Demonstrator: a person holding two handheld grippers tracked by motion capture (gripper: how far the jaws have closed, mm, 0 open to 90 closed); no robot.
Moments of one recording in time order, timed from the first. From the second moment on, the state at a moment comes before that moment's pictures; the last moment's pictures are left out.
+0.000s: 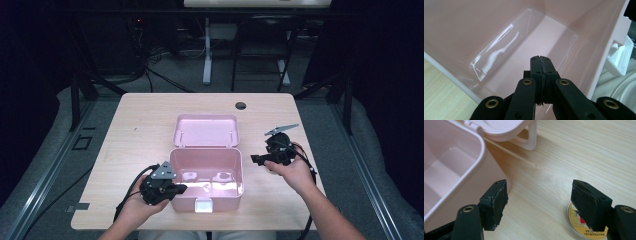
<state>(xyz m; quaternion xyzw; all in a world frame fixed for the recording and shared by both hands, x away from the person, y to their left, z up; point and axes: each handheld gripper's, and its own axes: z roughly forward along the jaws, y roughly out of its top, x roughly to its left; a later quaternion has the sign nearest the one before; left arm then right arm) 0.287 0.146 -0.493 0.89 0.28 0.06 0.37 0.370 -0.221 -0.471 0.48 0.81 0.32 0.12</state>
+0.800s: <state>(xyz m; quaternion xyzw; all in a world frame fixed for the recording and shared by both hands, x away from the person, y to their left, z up) 0.287 0.146 -0.492 0.89 0.28 0.06 0.37 0.405 -0.231 -0.490 0.52 0.81 0.24 0.10</state>
